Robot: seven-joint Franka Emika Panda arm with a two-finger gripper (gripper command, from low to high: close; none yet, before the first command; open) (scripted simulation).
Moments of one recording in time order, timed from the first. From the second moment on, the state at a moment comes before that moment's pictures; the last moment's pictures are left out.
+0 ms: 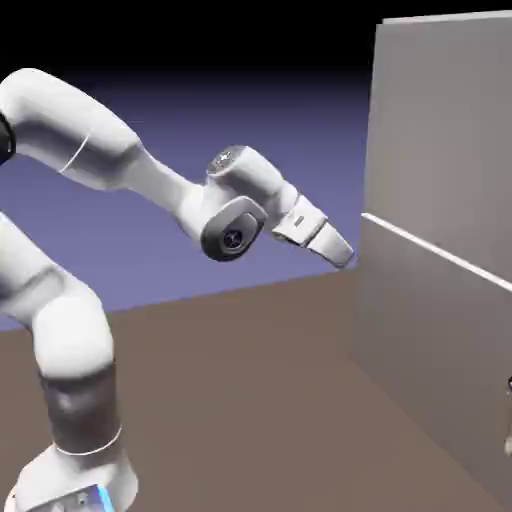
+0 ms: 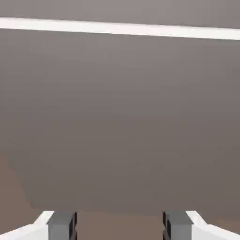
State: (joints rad) arm 0.09 -0.58 -0.10 -2.75 -0.11 3.06 0.80
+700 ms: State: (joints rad) arm 0.66 -0.70 -0.86 -2.26 -0.99 3.25 1.29
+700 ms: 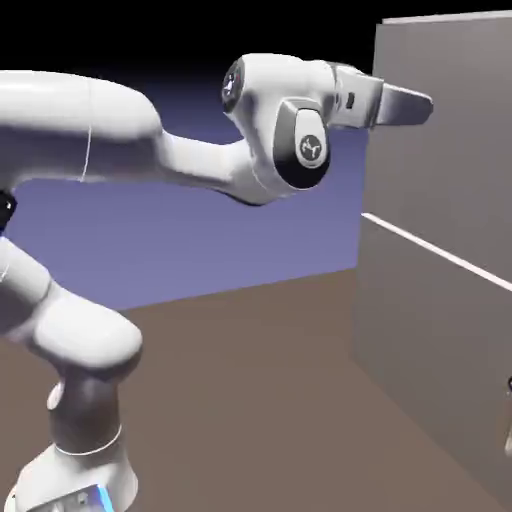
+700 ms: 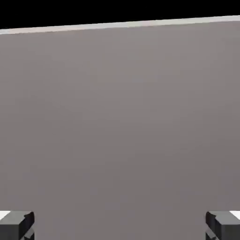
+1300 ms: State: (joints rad) arm 1.15 -0.80 -1.51 -1.84 -1.74 3.42 1.72
